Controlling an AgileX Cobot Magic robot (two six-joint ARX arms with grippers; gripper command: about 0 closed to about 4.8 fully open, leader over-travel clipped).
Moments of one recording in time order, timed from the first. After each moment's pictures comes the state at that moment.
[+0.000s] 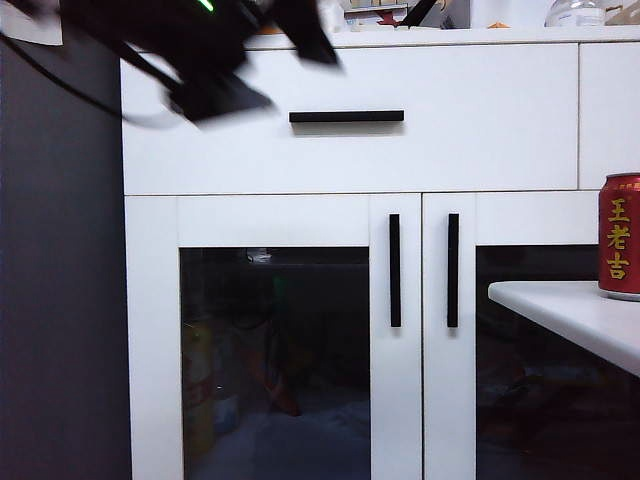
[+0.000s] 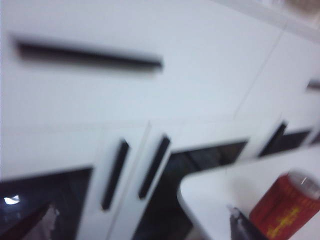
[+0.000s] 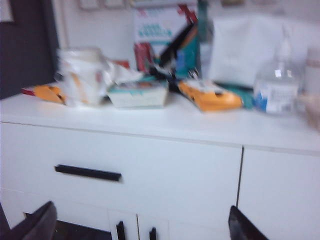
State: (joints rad) left arm -0.66 1.50 0.84 0.65 0.00 -0.22; right arm 0.00 0.70 1.11 -0.28 -0.26 0.09
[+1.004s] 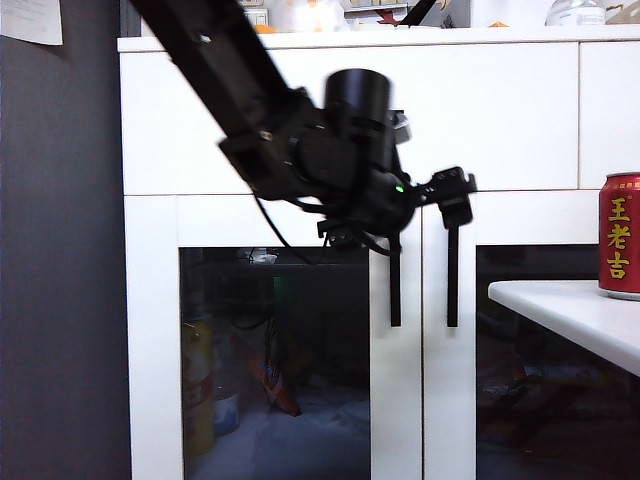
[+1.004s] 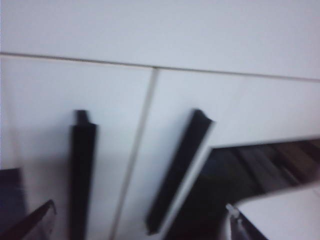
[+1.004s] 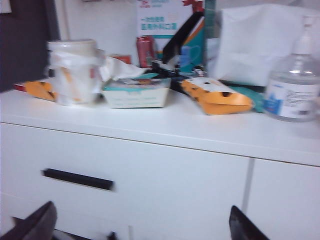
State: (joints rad) left arm -0.77 2.29 1.52 0.66 -0.31 -0.22; right arm -0.02 0.85 1.11 -0.13 -0.31 0.07
